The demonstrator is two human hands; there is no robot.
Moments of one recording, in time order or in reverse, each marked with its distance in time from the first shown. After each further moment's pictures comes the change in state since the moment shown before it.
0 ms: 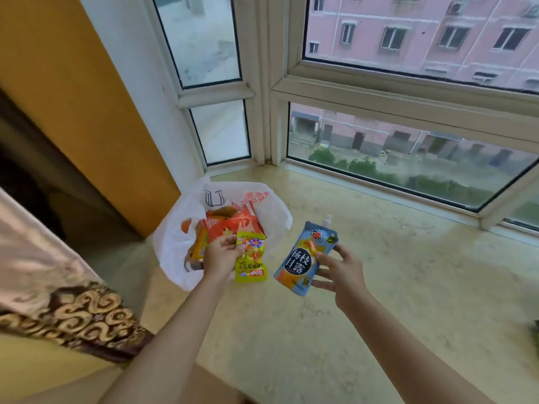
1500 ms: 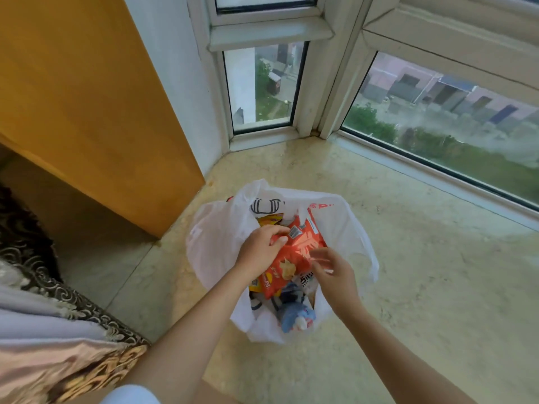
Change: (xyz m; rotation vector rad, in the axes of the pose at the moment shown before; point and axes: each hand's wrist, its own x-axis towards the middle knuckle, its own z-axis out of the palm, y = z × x) left_hand 0.229 -0.026 -0.048 0.561 -0.435 0.268; right_hand 0.165 0.084 0.197 -0.669 -0.003 -0.249
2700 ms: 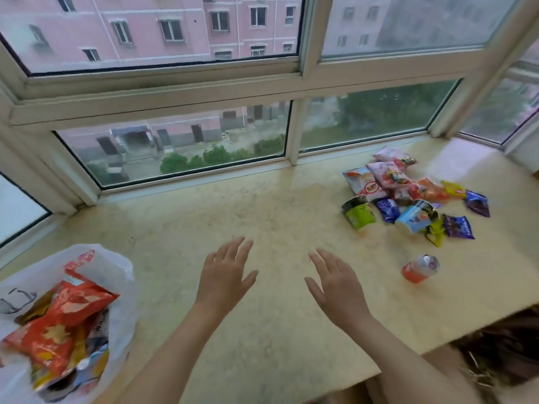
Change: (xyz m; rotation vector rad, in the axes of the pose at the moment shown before) left_hand -0.191 0.267 0.305 0.785 -0.043 0.979; right_hand -0.290 0.217 -0.368 -0.824 0.602 0.025
